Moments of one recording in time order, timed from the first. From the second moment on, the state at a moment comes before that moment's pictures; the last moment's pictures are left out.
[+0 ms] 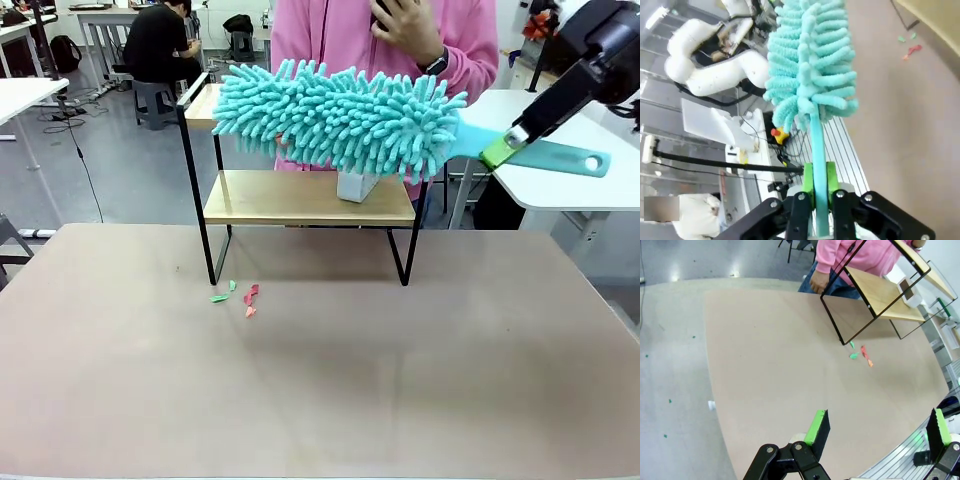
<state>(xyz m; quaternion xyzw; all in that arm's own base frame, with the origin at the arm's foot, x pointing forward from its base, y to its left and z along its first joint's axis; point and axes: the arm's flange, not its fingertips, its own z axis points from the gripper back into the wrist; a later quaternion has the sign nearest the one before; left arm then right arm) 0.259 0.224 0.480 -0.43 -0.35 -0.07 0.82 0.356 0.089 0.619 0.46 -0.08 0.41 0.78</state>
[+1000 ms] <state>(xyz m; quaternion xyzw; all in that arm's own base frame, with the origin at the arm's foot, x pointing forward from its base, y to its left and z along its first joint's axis) 0.258 0.224 0.480 -0.43 -0.35 -0.07 0.83 0.269 -0.114 0.514 0.46 -0.05 -0.18 0.87</state>
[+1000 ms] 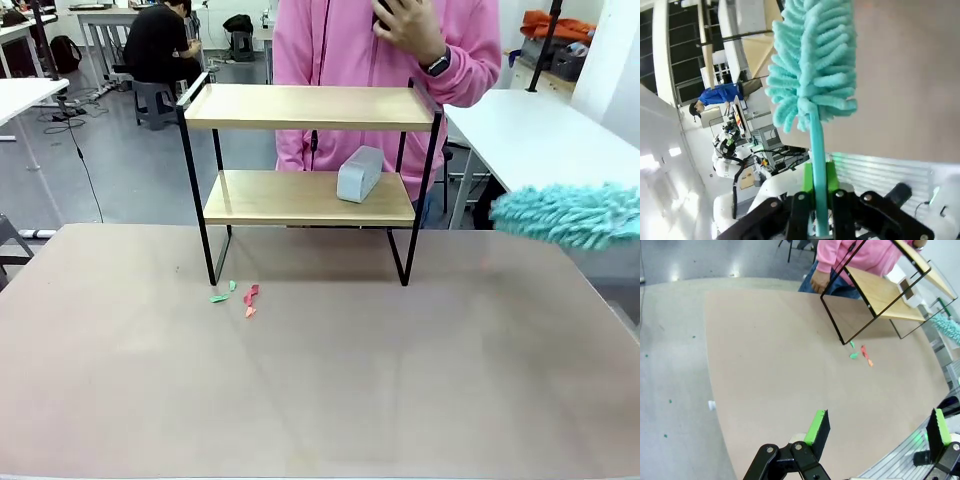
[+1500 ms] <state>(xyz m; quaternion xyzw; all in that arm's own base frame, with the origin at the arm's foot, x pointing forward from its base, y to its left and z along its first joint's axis) 0.258 0.224 0.480 -0.43 -0.35 -0.07 0.83 0.272 -0.113 0.515 0.46 -0.04 -0.19 0.87</state>
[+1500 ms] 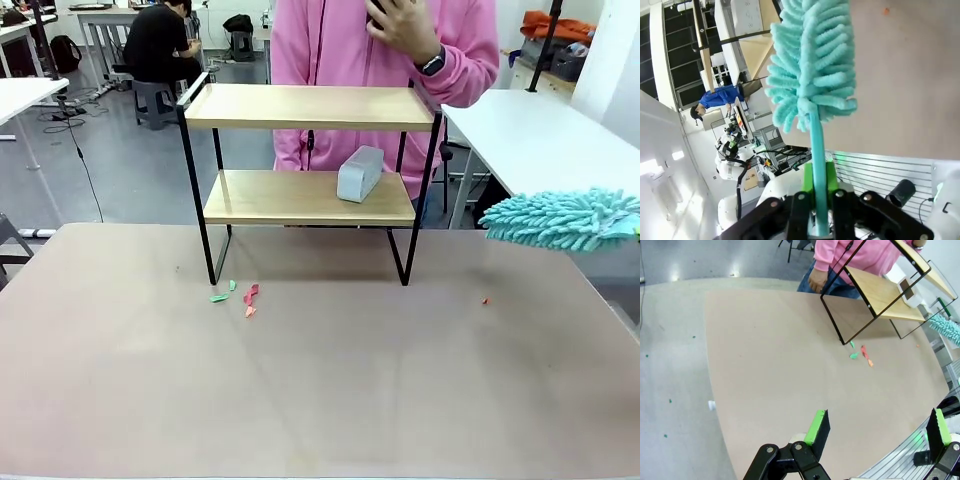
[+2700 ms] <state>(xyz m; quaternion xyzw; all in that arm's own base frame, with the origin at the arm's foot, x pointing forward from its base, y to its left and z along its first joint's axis) 0.258 0.224 0.480 -0.43 -0.35 -0.07 0.83 0.272 -0.113 0.515 0.46 -0.04 -0.19 0.87</state>
